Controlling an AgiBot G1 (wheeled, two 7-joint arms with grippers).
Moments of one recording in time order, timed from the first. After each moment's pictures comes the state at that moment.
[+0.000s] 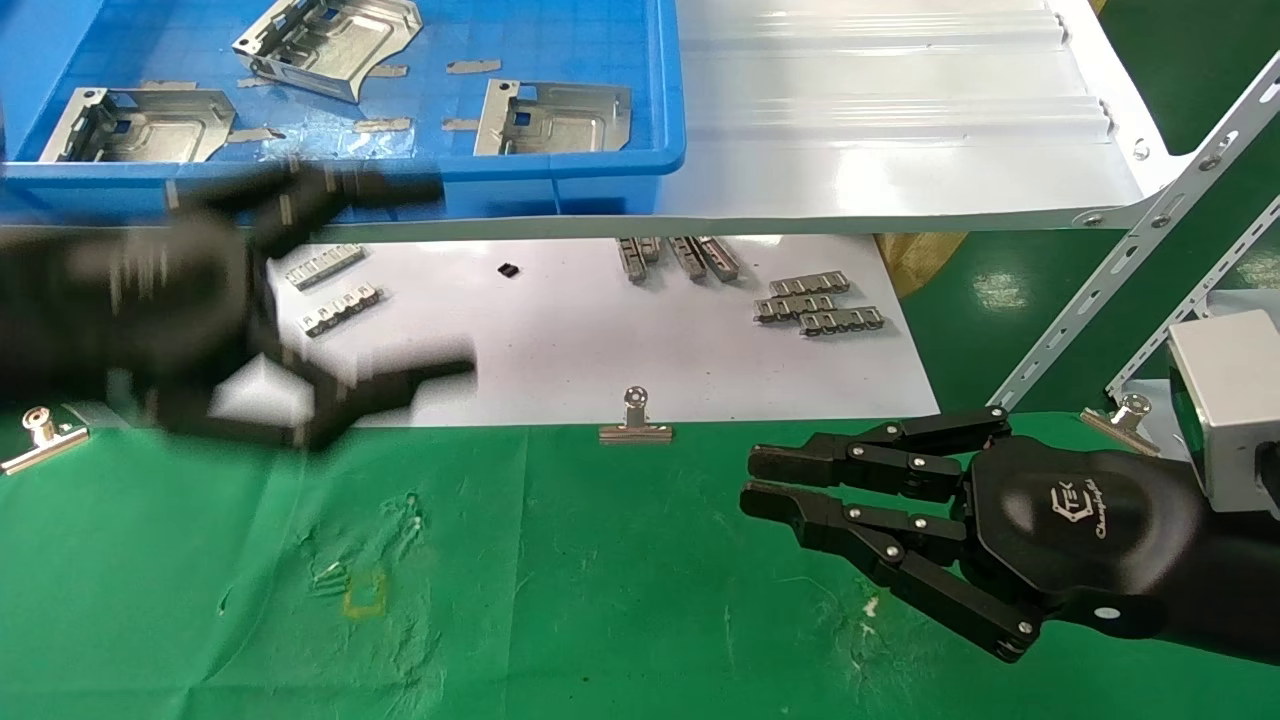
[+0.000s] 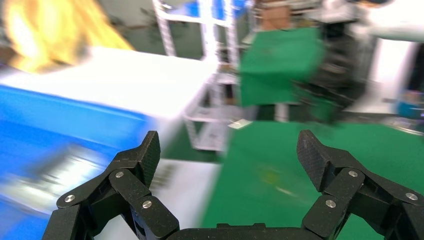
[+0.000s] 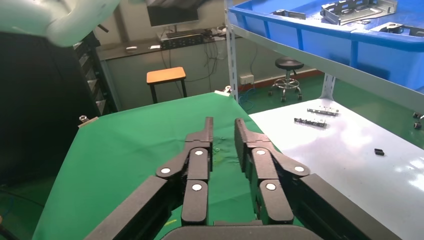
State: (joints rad) left arm -1.47 0.72 0.33 -1.04 0.91 1.43 -0.21; right arm 1.07 -0.56 -0.38 1.22 -0.63 -1.42 0.12
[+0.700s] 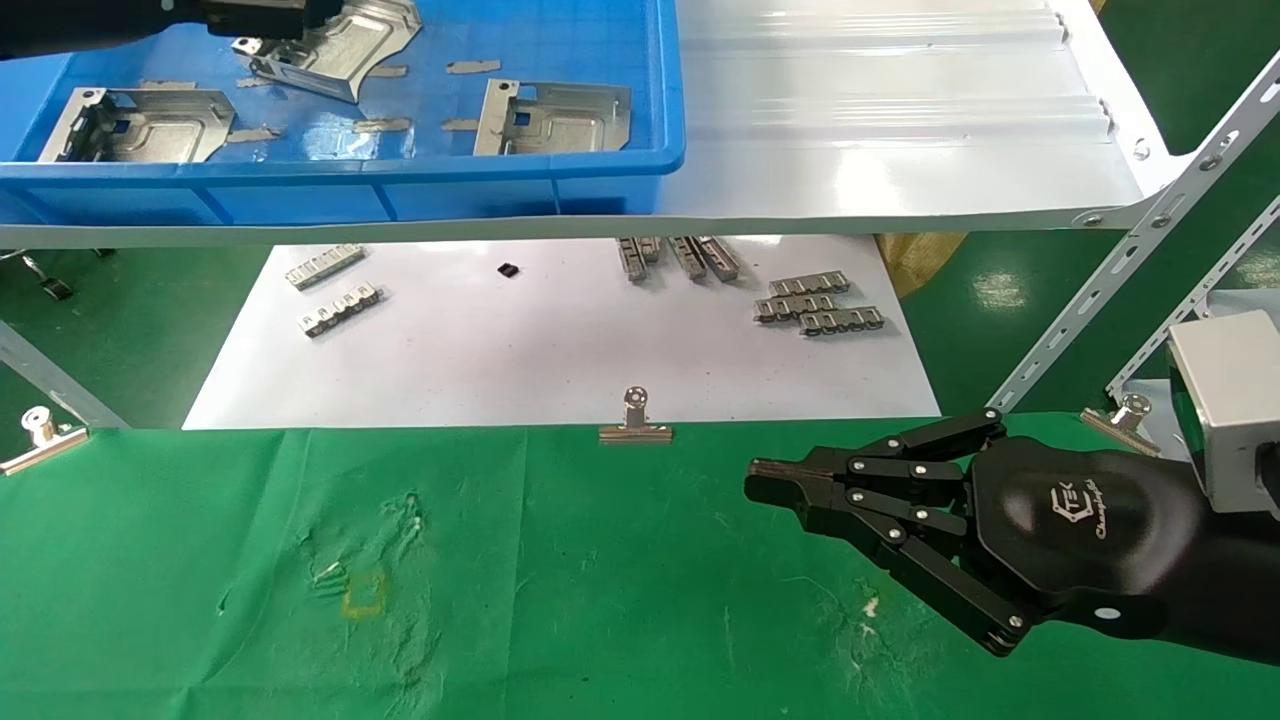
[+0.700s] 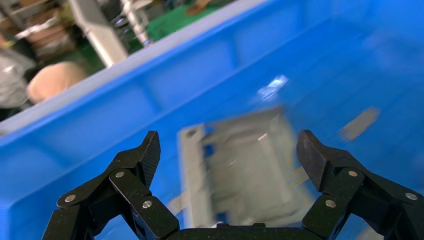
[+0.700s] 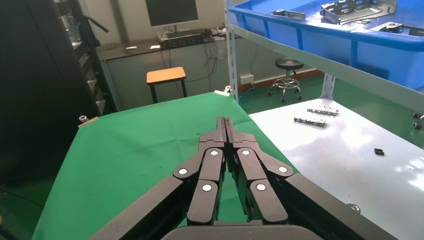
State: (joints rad) left arm -2.05 1.04 0.52 -0.19 1.39 0.95 -0.03; right arm 1.07 -0.56 -0.38 1.22 -0.63 -1.42 0.12
